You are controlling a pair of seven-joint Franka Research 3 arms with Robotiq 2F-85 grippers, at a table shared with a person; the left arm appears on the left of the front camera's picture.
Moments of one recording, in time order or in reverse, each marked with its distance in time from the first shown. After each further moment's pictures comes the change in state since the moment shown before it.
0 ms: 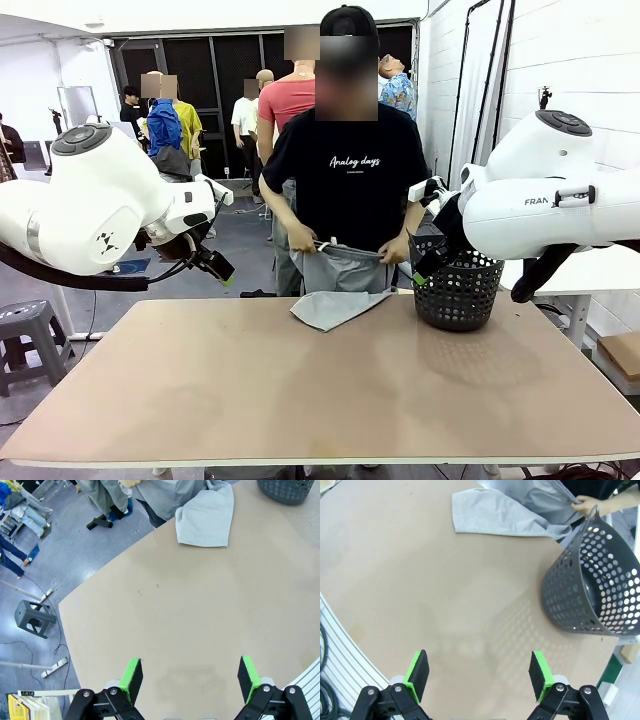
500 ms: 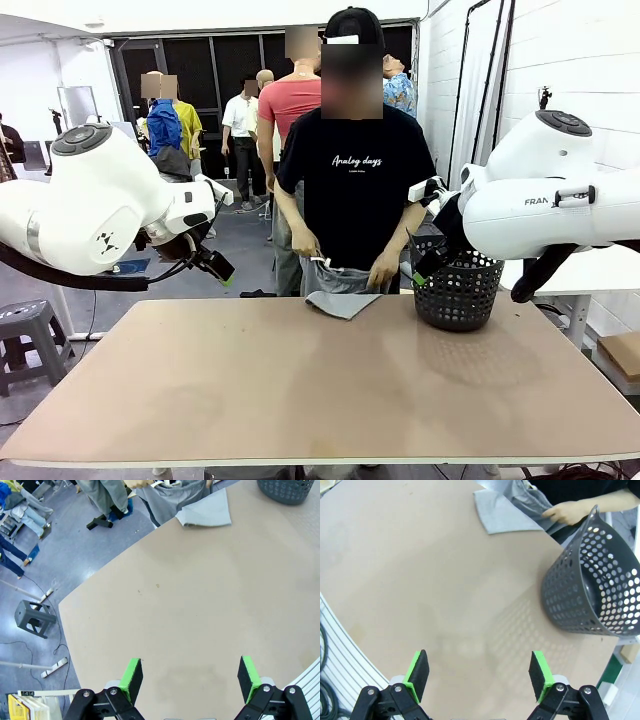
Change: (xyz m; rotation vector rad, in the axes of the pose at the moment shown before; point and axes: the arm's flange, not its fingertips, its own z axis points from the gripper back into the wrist) left arm 0.000 0.000 0.000 0.000 0.000 0.000; right arm 0.000 0.000 0.000 0.000 0.000 0.000
